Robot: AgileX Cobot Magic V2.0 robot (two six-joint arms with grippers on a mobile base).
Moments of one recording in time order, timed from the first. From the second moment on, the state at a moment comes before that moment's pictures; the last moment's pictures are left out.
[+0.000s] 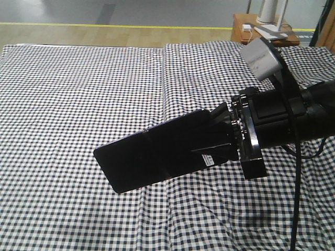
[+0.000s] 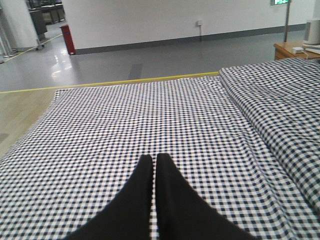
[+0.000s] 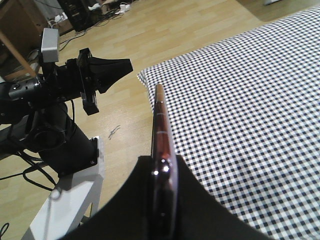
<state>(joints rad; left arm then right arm) 0.04 -0.01 0.03 -0.03 0.18 0.15 0.23 1.32 -1.05 1.23 1.21 -1.28</state>
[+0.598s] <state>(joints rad) 0.04 -0.01 0.03 -0.03 0.18 0.15 0.23 1.32 -1.05 1.23 1.21 -1.28</state>
